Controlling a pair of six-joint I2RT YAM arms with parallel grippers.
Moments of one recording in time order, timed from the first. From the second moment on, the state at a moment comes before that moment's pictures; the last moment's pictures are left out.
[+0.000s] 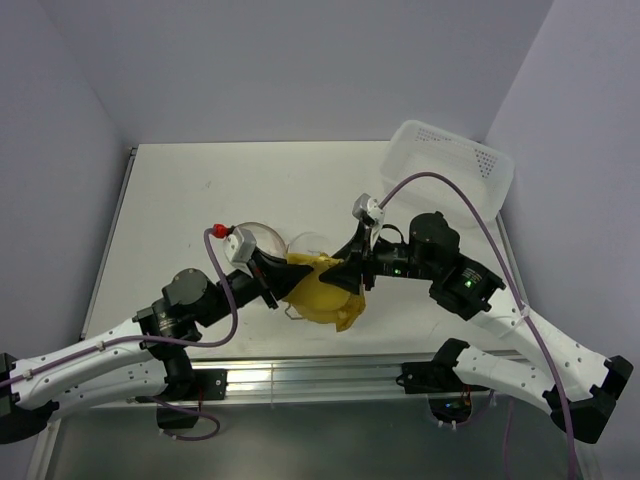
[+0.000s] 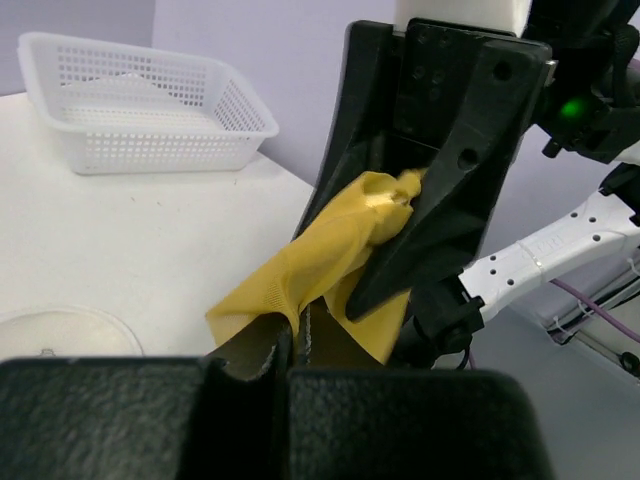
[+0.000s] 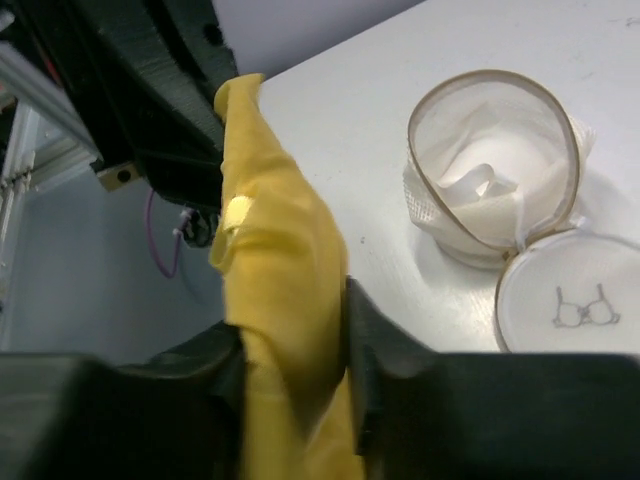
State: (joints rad) left arm -1.12 0.73 0.64 0.24 -0.08 -0.38; right arm 0.79 0.86 0.92 -0.24 -0.54 0.22
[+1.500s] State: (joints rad) left arm -0.54 0.66 0.40 -0.13 -0.45 -0.85; right arm 0.74 1.46 1.18 0.36 -0.20 0.41
